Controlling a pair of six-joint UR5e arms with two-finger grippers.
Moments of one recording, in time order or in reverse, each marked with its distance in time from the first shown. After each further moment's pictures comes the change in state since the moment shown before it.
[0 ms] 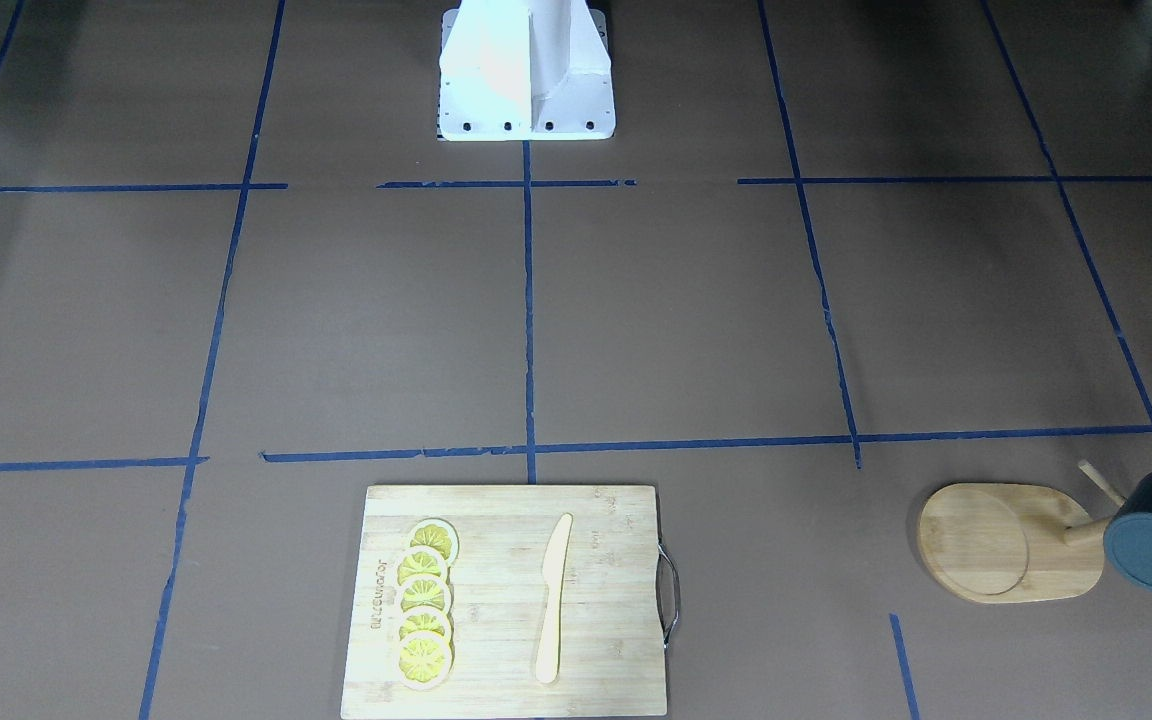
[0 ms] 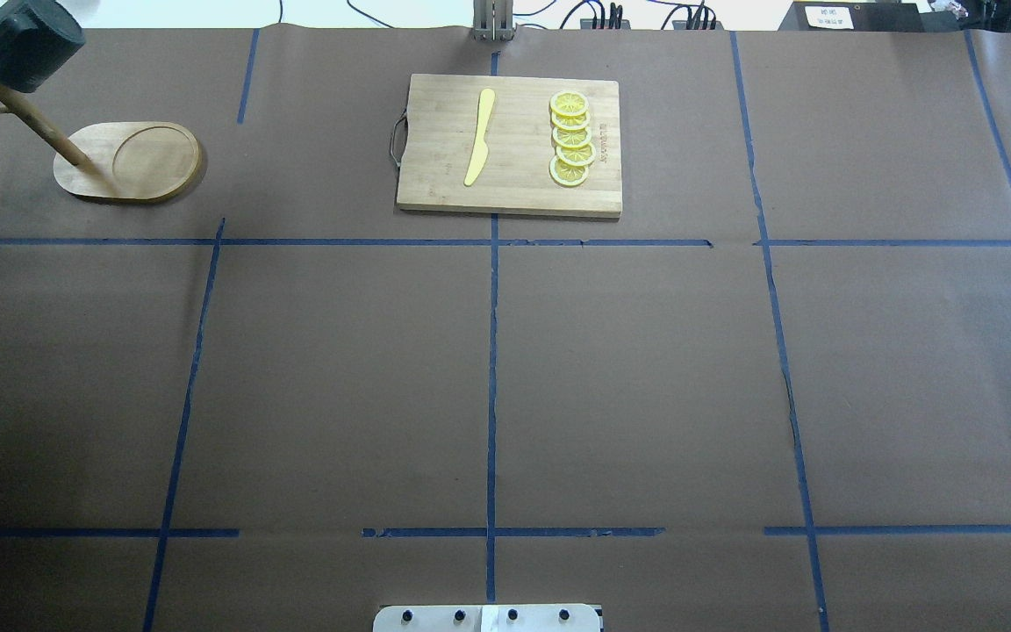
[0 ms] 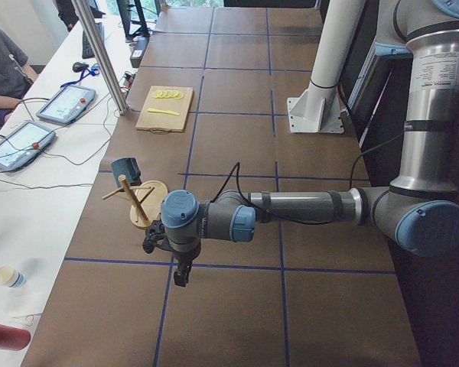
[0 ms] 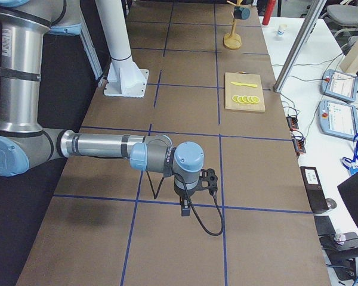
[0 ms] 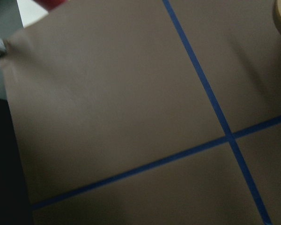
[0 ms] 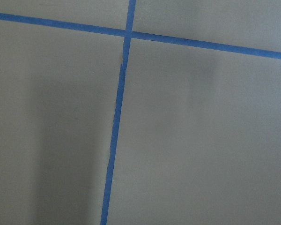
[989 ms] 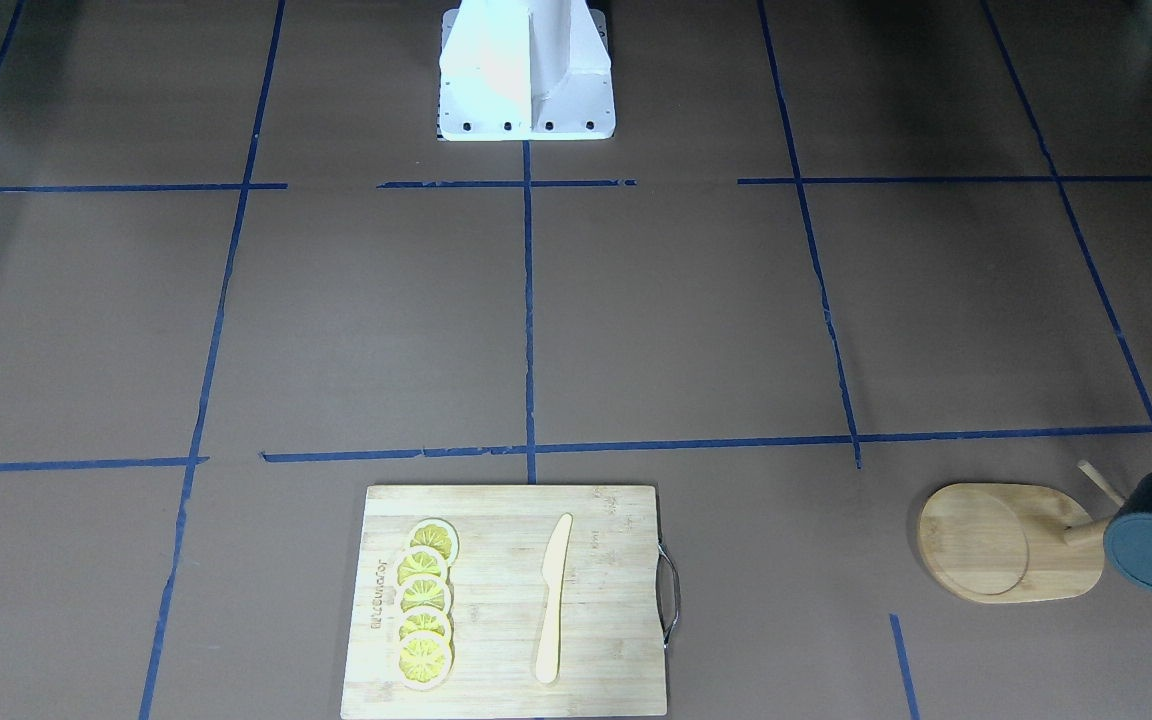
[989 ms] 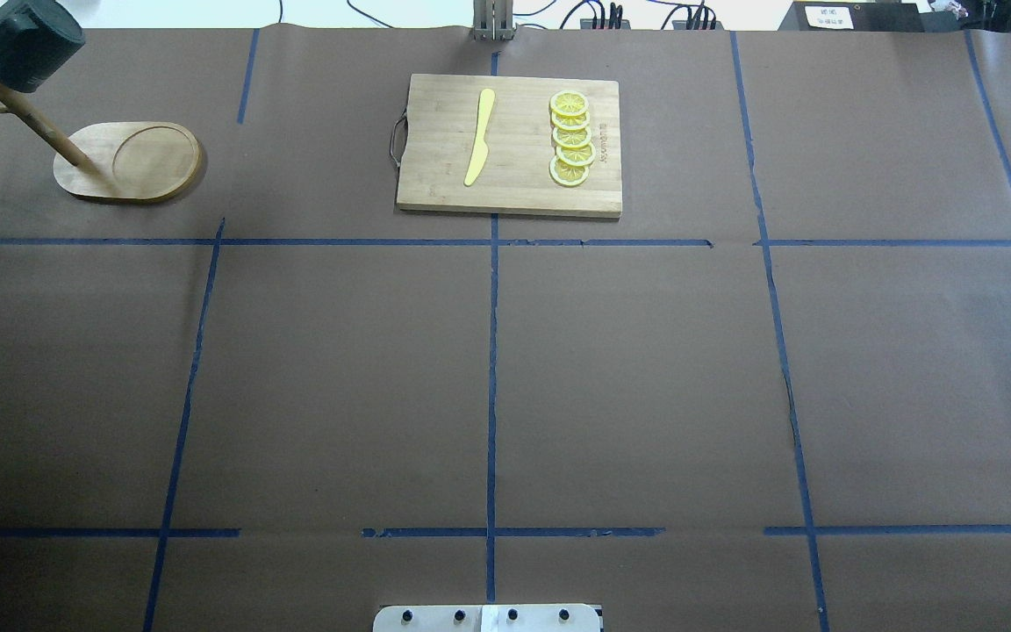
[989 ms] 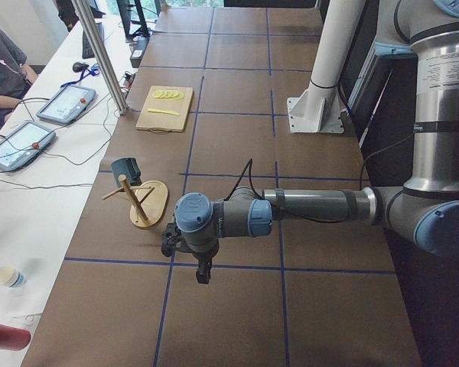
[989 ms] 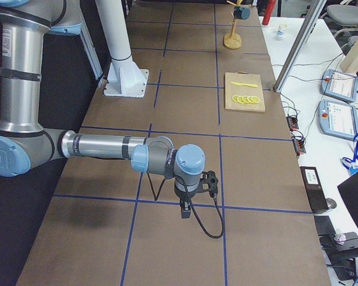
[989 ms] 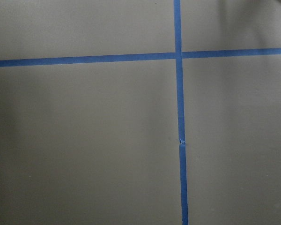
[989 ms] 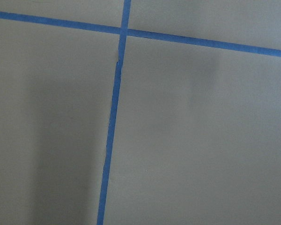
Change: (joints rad) left arm -0.002 0.075 -0.108 0.092 -0.024 0.006; right arm 0.000 0.007 -0.020 0.001 -0.004 -0.008
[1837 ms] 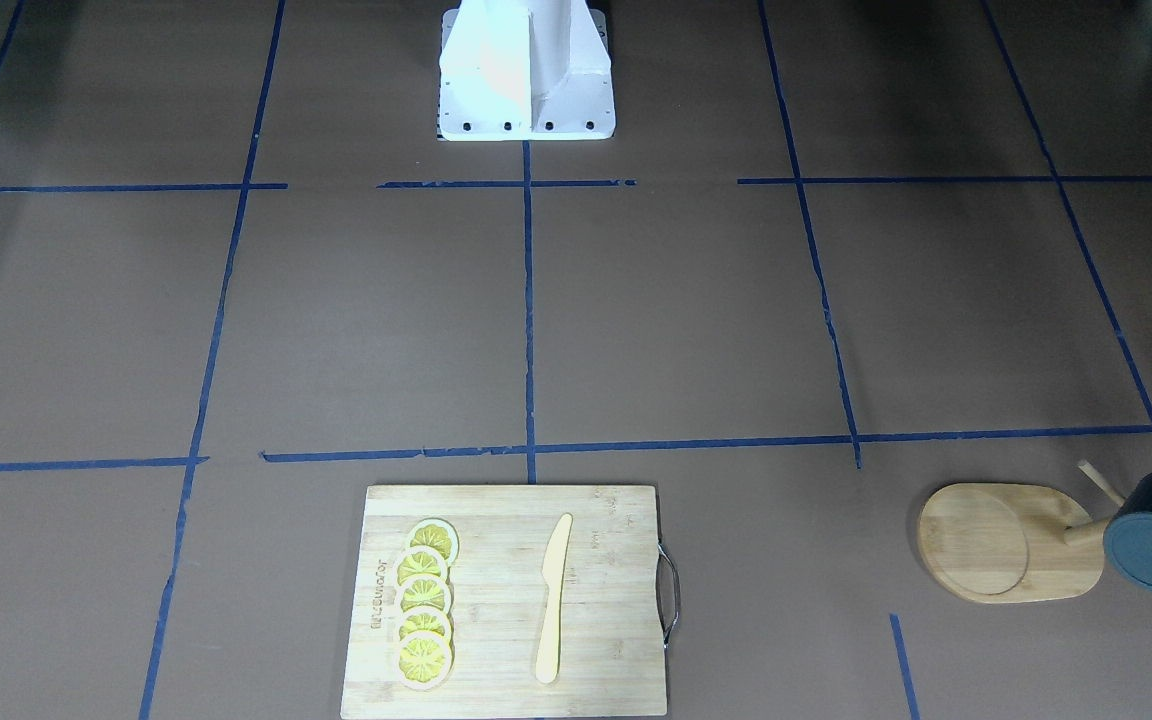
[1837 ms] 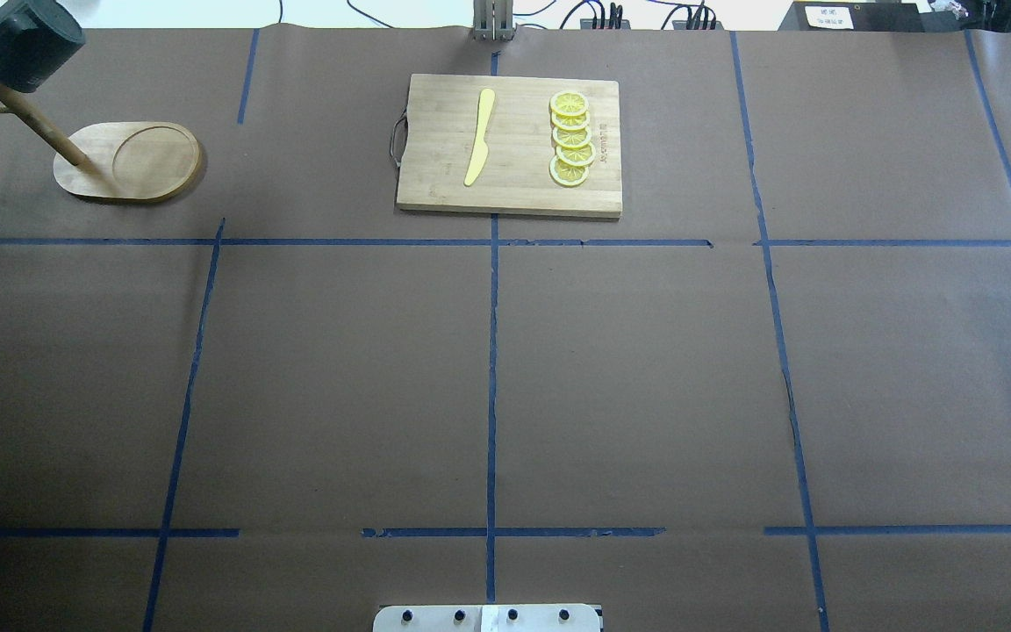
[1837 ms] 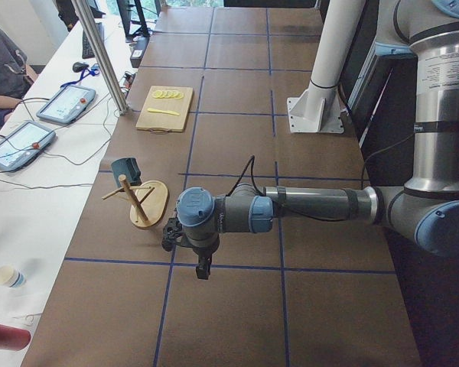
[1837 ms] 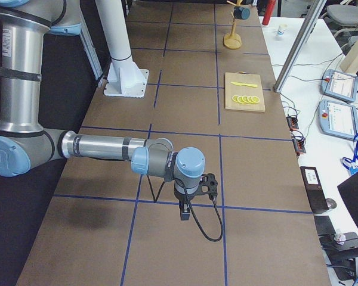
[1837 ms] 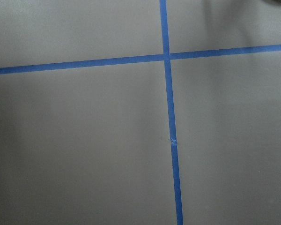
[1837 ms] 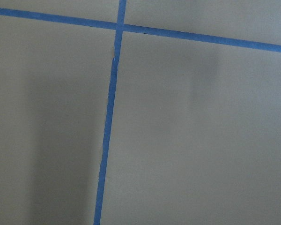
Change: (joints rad) left arm 0.008 0.007 -0.014 -0.010 -0.001 0.000; right arm 0.000 0.001 -0.010 0.004 0.000 -0.003
